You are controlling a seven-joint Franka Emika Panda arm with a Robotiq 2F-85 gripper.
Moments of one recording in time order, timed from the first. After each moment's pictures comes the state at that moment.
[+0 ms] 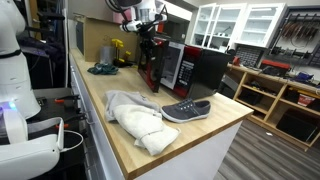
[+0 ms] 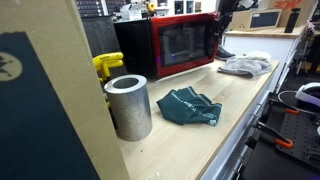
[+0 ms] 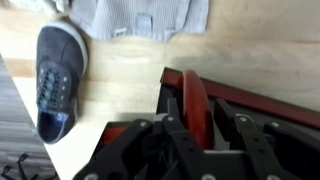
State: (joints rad) arm -0.14 -0.24 -0.12 -2.46 -0.12 2.47 -0.19
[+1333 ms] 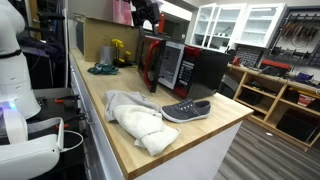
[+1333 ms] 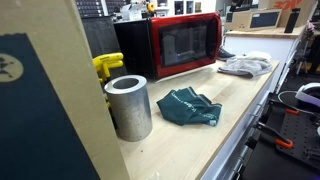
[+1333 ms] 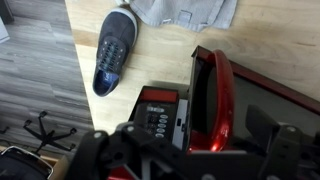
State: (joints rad) arm -0.12 -0.53 -0.20 -2.45 -0.21 2.31 -0.31
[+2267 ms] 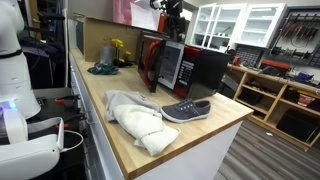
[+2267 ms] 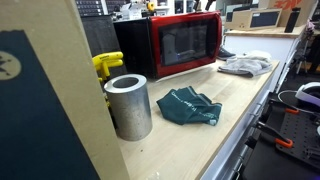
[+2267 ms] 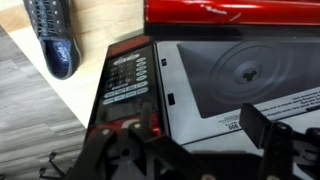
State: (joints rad) arm -0.09 -0.03 -0.17 -1.94 0.08 2.27 -0.04
